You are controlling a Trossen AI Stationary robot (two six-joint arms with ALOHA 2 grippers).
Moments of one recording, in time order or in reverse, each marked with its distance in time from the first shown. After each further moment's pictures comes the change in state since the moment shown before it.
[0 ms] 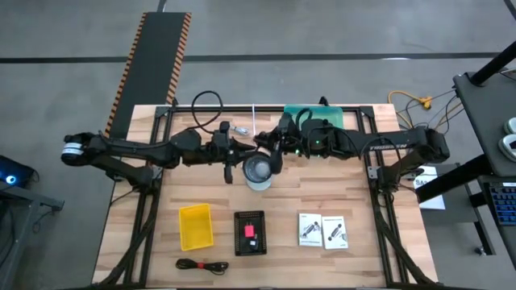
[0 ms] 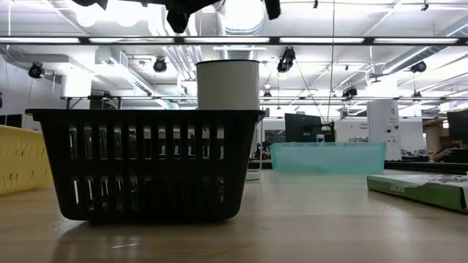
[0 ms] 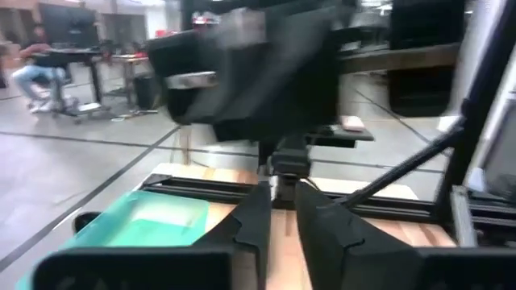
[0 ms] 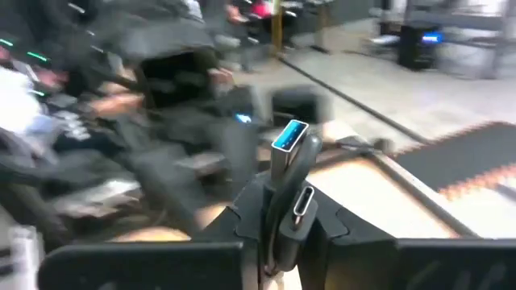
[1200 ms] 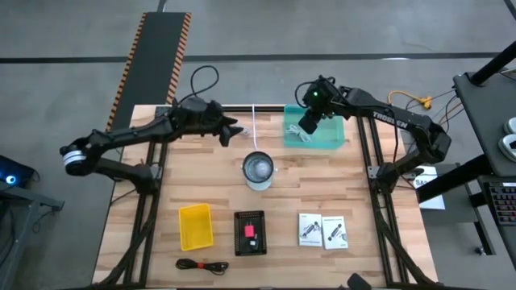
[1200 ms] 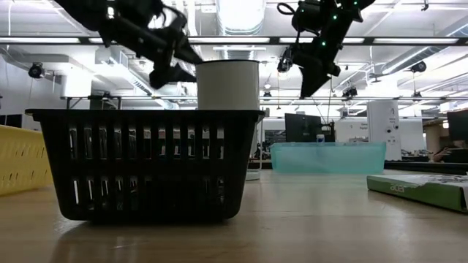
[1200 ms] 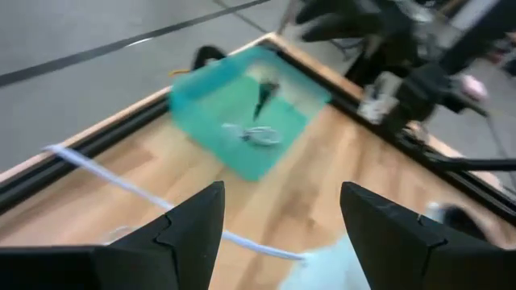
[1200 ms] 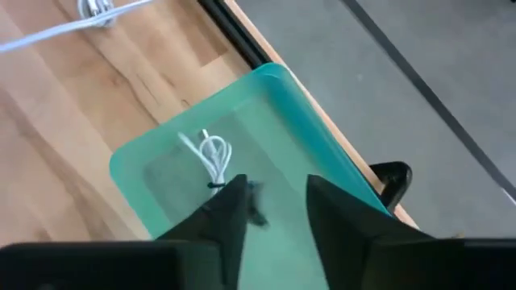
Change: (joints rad) left arm 0.507 0.014 -0.001 -0.408 0.267 -0.279; right arm -0.553 -0.012 -0.006 -0.804 -0.001 -0.266
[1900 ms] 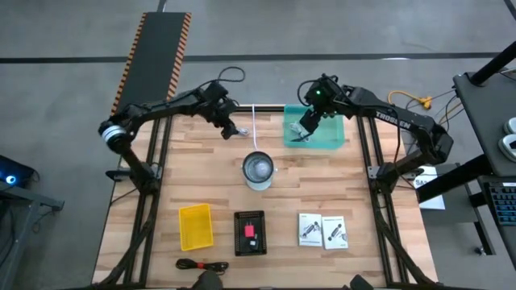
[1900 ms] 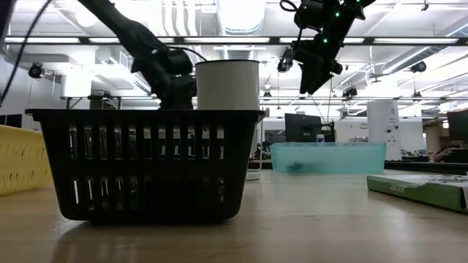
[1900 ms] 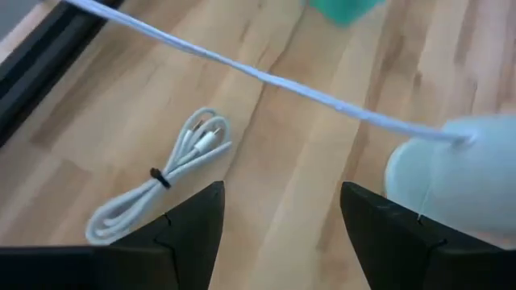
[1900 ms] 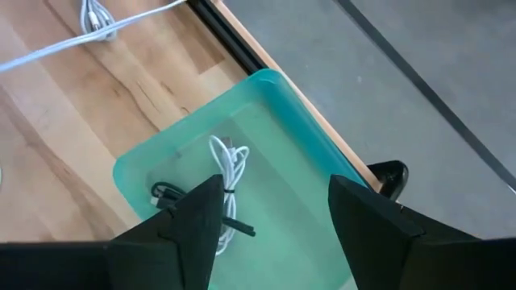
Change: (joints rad) left arm 0.220 0.445 0.347 -0.552 0.208 0.446; right arm 0.000 -0.024 0.002 -0.002 -0.007 0.026
